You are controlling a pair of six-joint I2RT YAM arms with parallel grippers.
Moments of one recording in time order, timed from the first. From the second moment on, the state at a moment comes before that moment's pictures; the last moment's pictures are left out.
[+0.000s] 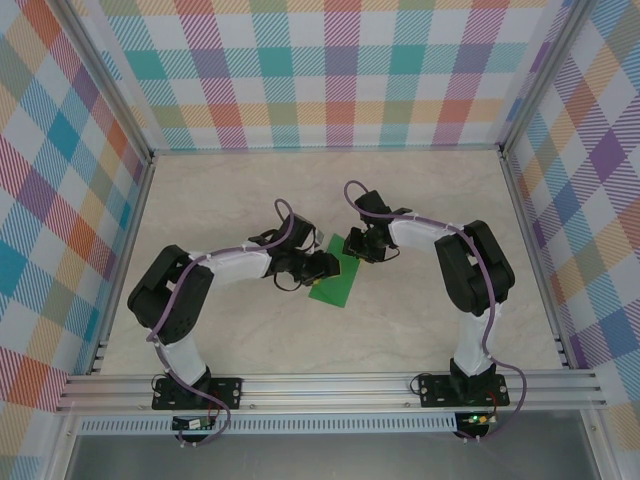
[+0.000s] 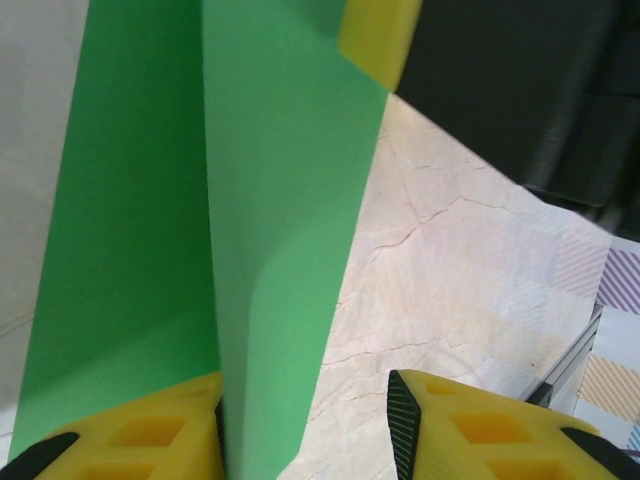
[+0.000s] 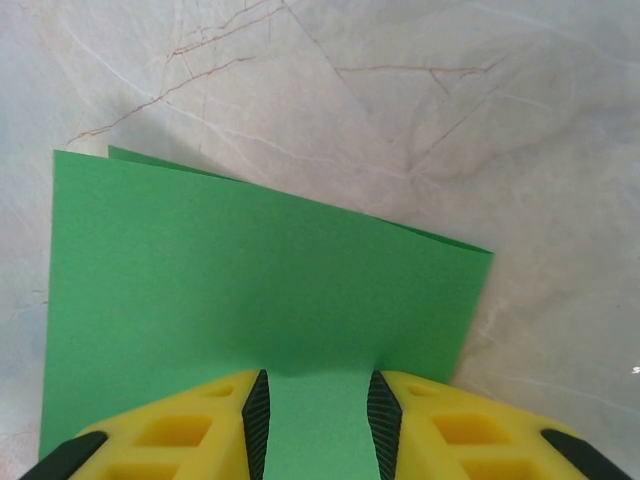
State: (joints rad) left arm -0.65 1.76 1.00 -0.20 0.49 -0.83; right arm 0.51 1.94 1.22 -0.47 -0.21 0.74
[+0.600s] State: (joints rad) left arm -0.65 1.65 0.83 -0.10 0.59 -0.83; right arm 0.51 1.94 1.22 -0.46 -0.22 0.74
